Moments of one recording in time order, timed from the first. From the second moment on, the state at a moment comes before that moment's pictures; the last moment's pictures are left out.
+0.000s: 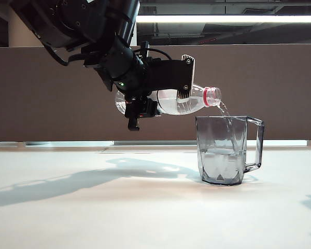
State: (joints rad) left arm -0.68 1.81 1.08 0.45 -0.20 1.49; right arm 0.41 0.35 0.38 -0.38 0.07 0.03
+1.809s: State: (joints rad) left arm -0.55 1.74 1.08 0.39 0.15 0.46; right arm 0.41 0.35 0.38 -0.38 0.07 0.03
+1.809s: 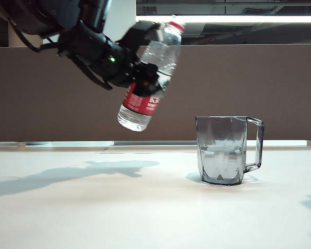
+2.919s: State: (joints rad) left arm -0.39 1.56 0.73 0.72 0.27 0.08; right arm 0.41 0.35 0.38 -0.38 0.07 0.03
